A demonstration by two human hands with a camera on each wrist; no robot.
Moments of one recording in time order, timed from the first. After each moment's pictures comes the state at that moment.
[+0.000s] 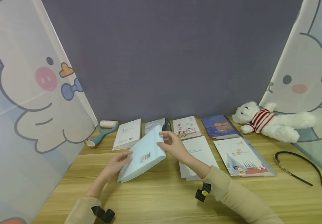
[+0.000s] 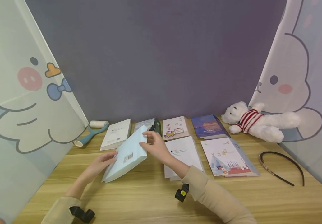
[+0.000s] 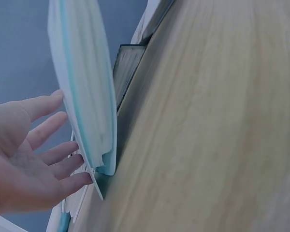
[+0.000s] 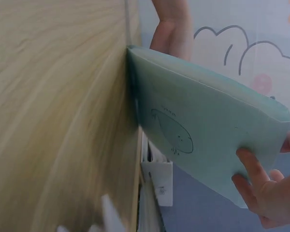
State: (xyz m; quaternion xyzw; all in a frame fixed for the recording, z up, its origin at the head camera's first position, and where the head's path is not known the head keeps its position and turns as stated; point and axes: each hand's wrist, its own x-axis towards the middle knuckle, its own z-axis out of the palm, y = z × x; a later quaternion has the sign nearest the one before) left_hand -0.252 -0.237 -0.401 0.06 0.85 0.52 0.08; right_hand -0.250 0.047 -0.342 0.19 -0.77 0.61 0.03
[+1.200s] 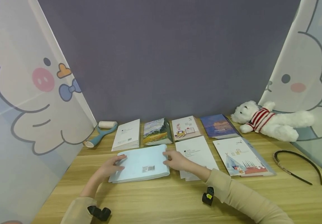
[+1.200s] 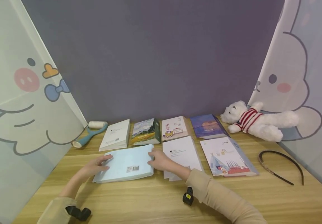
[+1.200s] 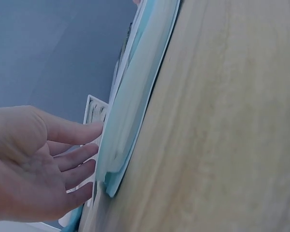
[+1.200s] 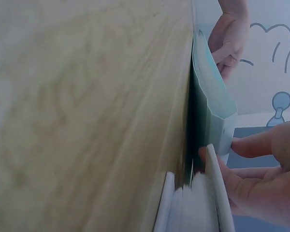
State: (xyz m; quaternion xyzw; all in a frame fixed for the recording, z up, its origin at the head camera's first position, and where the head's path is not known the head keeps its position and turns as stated) left_hand -0.252 -0.255 -0.398 0.10 0.89 0.44 0.10; right_hand -0.256 0.060 -0.389 0.22 -0.89 0.39 -0.07
